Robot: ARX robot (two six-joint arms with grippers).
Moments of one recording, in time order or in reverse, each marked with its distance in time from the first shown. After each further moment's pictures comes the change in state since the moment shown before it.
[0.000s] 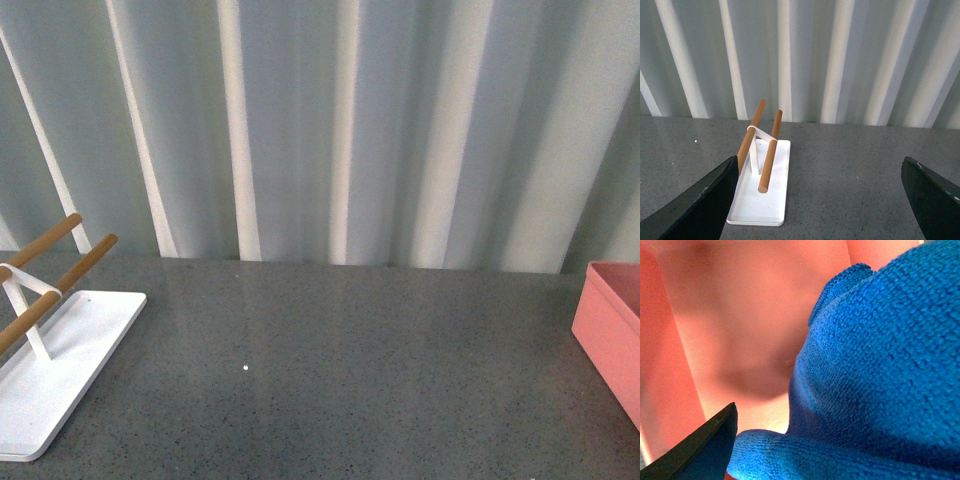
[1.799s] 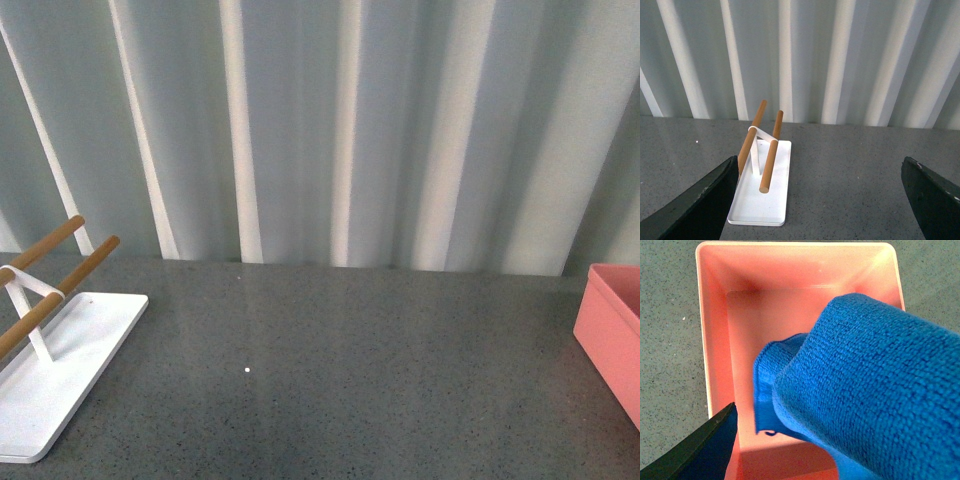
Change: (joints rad) left arm 0.000 0.000 0.000 0.000 0.000 0.000; right arm -0.023 -0.237 -0.082 0.019 -0.150 -0.106
